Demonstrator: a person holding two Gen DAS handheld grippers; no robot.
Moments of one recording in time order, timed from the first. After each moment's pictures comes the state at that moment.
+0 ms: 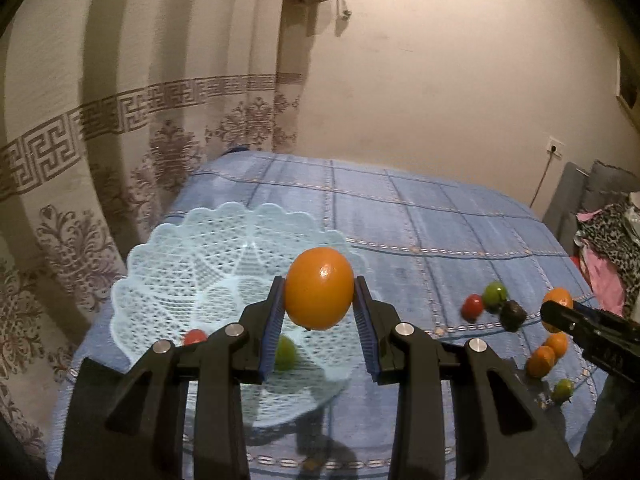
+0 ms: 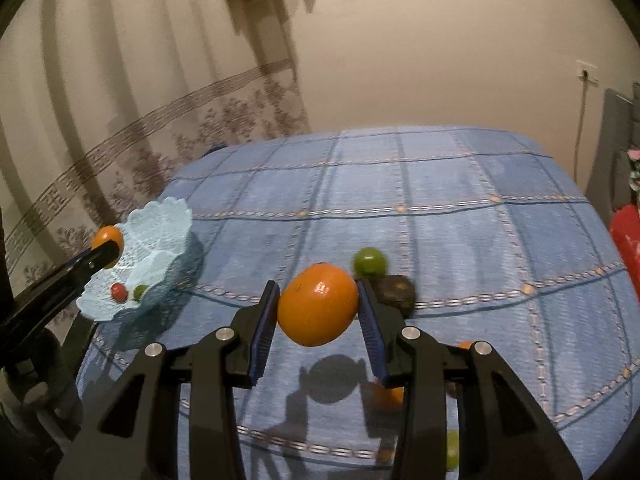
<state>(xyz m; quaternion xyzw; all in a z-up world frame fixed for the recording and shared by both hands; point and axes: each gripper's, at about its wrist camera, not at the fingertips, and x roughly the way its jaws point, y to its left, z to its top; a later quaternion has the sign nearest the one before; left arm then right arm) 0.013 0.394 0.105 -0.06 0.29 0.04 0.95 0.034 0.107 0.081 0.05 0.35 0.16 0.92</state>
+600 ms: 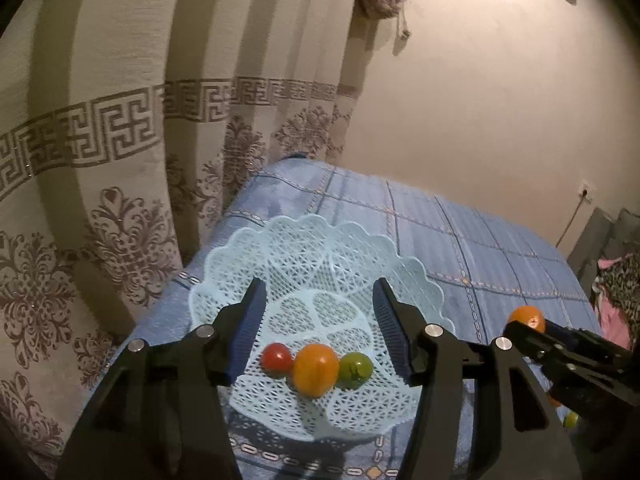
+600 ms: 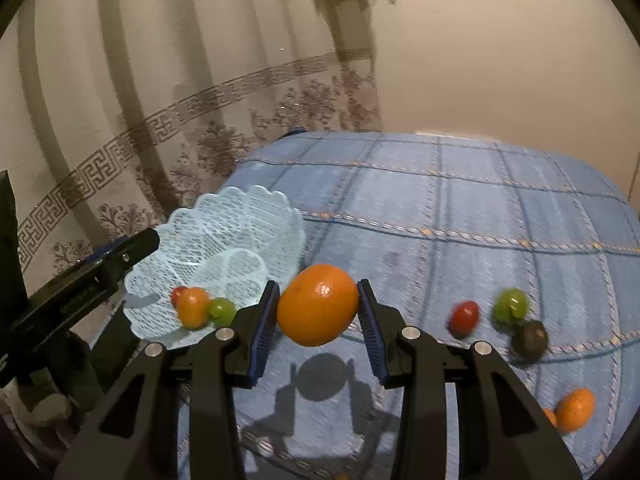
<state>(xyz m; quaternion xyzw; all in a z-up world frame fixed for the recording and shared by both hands) -0.002 0.458 0.110 -0.12 0.27 0.11 0.95 0.050 0.219 0.093 0.02 0.34 0.26 0.90</state>
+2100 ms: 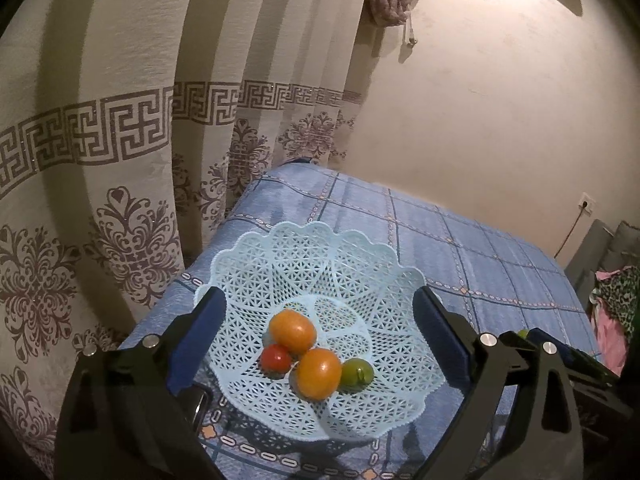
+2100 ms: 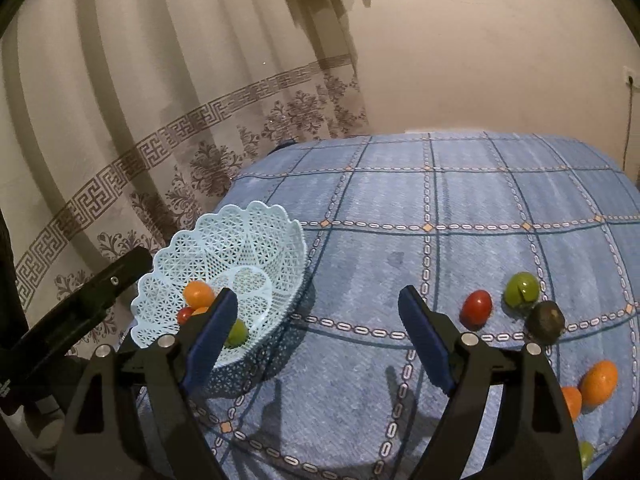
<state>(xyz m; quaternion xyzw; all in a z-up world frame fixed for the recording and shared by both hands) -0.003 0.458 0.112 -0.13 0.26 0.11 0.95 0.049 0.214 0.088 0.07 0.34 0.23 0.91</state>
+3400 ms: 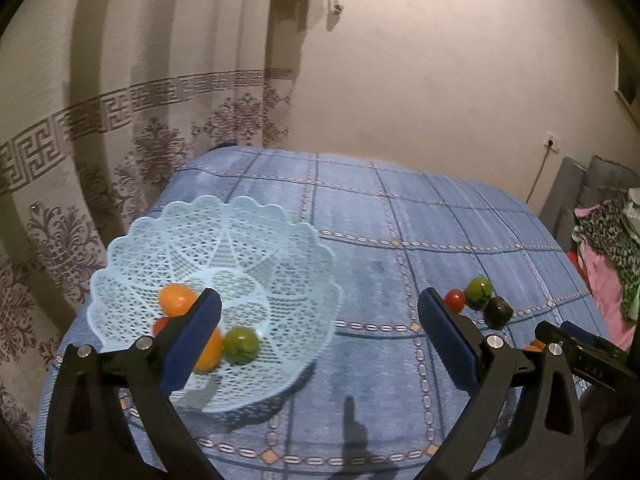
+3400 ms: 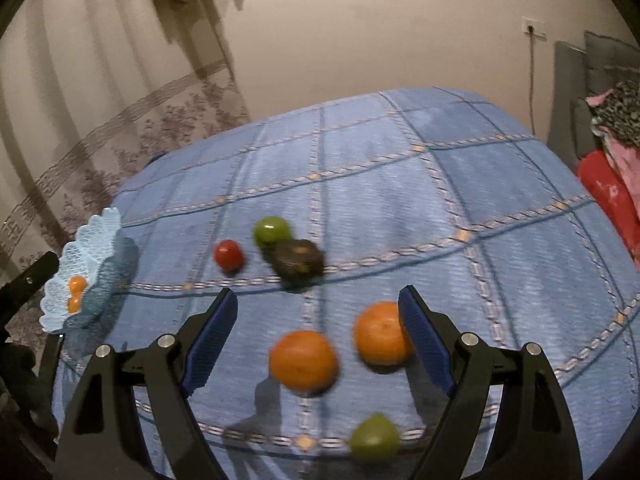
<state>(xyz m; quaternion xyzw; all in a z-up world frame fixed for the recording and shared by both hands) 0.016 0.360 0.100 -0.05 0.30 0.03 0.95 0.039 0.038 0.040 0.11 0.37 0.07 0.92</state>
